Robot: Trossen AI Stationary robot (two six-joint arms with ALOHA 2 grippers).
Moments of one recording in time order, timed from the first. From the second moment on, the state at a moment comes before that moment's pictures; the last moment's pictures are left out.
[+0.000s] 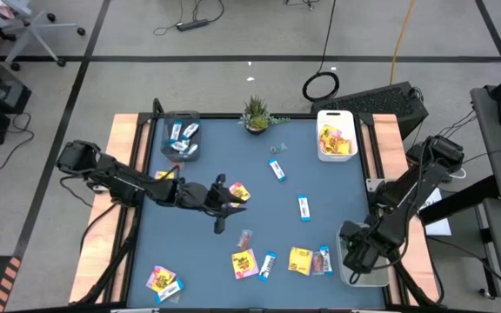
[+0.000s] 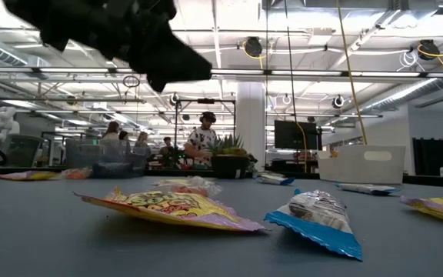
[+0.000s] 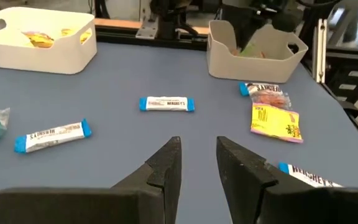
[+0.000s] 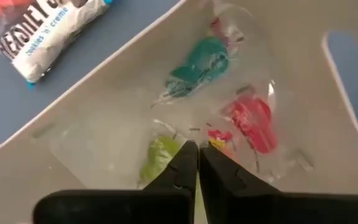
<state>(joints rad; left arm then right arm) -0.21 1.46 0.63 0.50 -0.17 -0.15 0.93 1.35 0.78 -0.94 -0.08 1.56</state>
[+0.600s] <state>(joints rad) -0.25 1.46 0.48 0.65 -0.14 -0.07 0.82 1.34 1.07 -1.00 0.32 1.23</state>
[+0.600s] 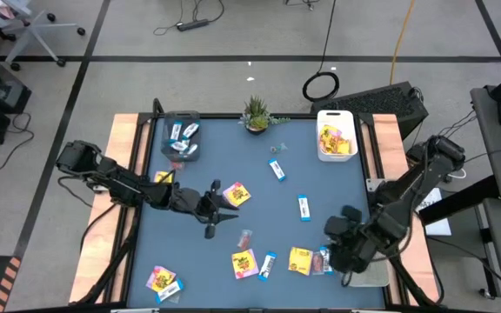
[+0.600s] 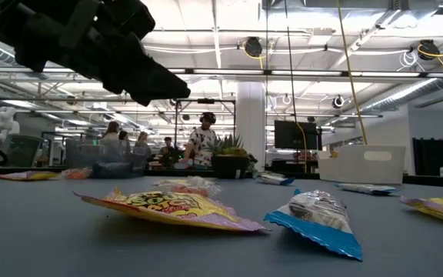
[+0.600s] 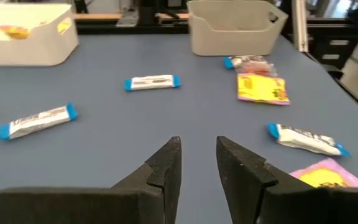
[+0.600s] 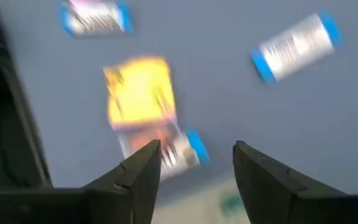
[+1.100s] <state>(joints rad) -0.26 1.46 0.48 0.64 -0.14 -0.06 0.50 1.63 0.99 -0.14 0.23 0.38</state>
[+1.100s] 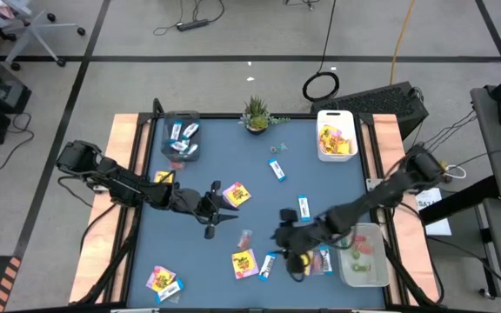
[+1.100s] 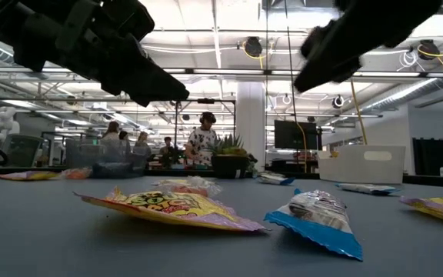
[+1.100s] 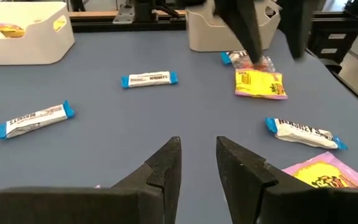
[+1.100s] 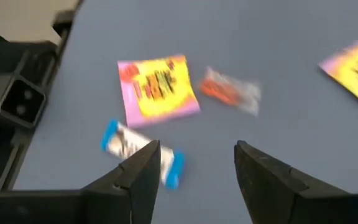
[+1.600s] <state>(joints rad) -0.26 1.46 0.48 0.62 -0.14 -0.07 0.34 1.91 0.99 0.27 0.16 0.19</state>
